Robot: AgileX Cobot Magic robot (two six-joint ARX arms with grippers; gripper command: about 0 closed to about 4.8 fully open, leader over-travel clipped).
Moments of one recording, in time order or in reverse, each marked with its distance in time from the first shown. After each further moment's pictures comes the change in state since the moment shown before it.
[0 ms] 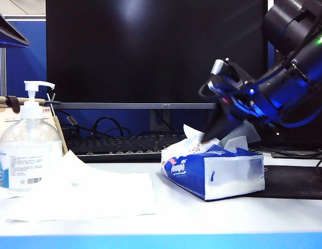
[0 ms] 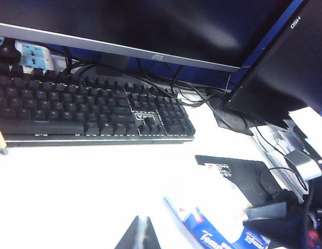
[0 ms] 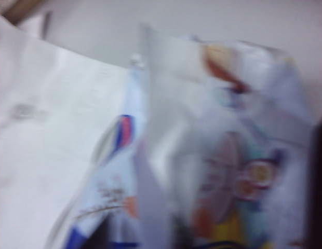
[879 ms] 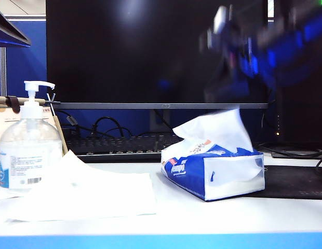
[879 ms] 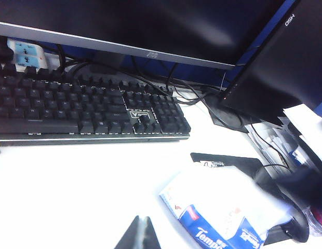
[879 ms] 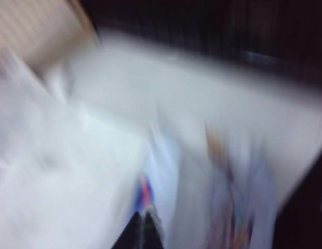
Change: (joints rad) left arm 0.000 0.000 0.000 -0.001 0.019 0.000; right arm 0.000 -0.130 0.088 -0.041 0.030 -0.024
